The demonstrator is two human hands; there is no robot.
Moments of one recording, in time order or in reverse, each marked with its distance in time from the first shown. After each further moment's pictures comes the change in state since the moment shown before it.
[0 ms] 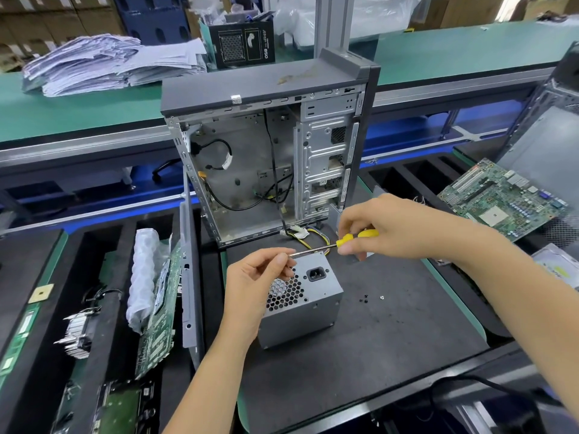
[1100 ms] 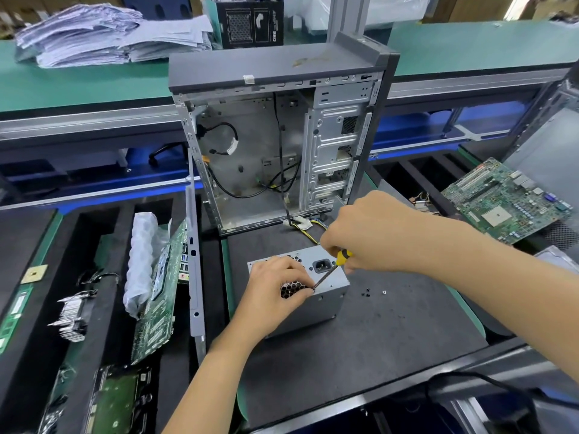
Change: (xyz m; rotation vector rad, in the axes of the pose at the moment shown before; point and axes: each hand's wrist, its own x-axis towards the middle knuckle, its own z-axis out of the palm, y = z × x) left_hand -0.006 -0.011 -0.008 0.805 -0.302 0.166; right_hand 0.025 -0.049 0.017 -0.863 -0.141 -0.119
